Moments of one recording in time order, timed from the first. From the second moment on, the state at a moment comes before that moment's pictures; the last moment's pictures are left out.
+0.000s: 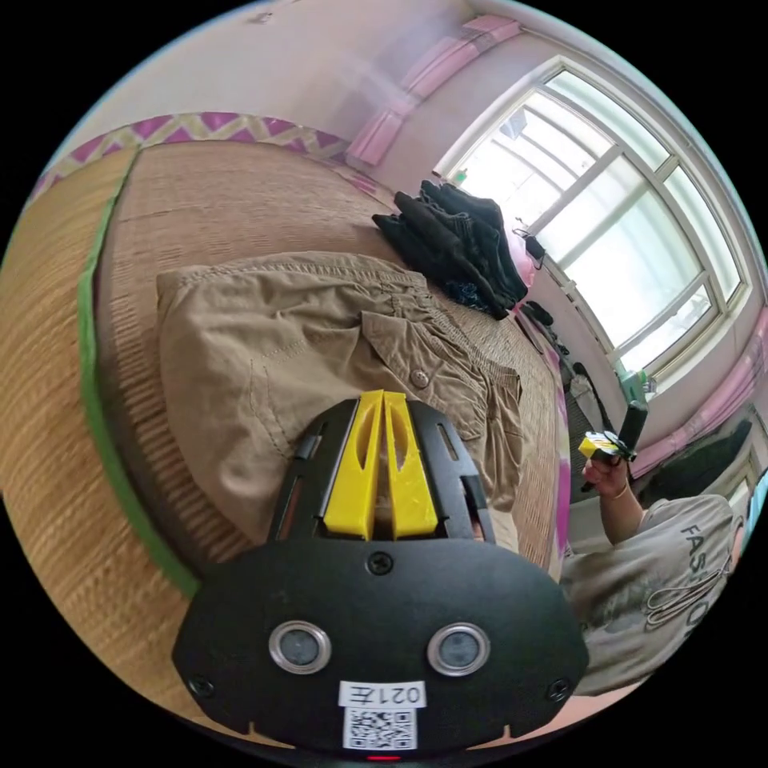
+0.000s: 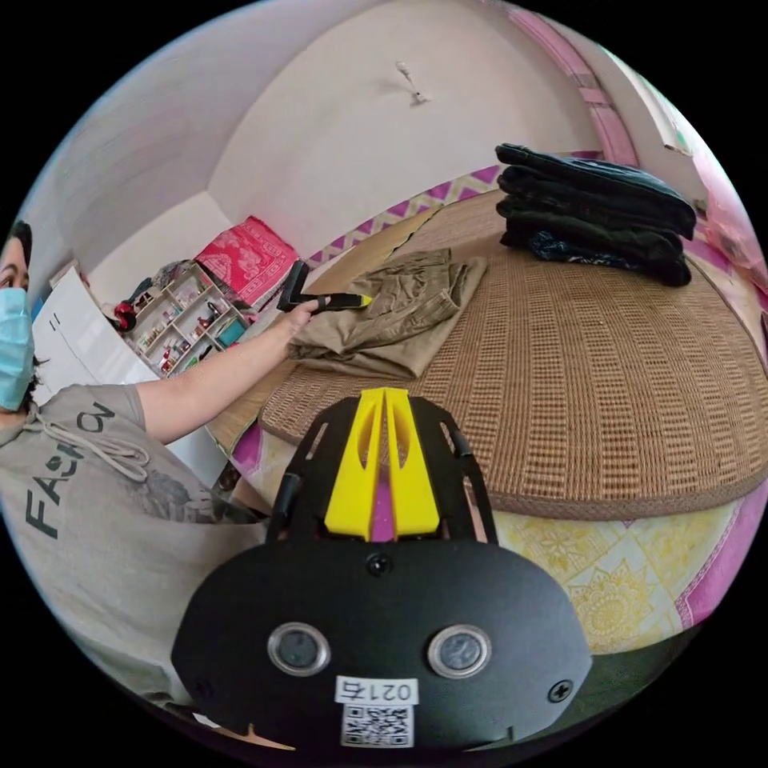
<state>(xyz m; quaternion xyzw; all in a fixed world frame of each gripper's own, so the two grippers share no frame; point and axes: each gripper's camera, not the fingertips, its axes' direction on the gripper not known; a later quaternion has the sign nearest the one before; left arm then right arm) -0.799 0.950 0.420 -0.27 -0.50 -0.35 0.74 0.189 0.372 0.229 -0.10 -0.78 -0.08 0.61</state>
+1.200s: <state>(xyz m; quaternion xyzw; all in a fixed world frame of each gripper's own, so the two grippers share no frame) -0.221 0.901 0.433 -0.11 -0.58 -0.21 0.78 -0.029 0.166 -0.141 0.09 -0.79 -0.17 0.58</state>
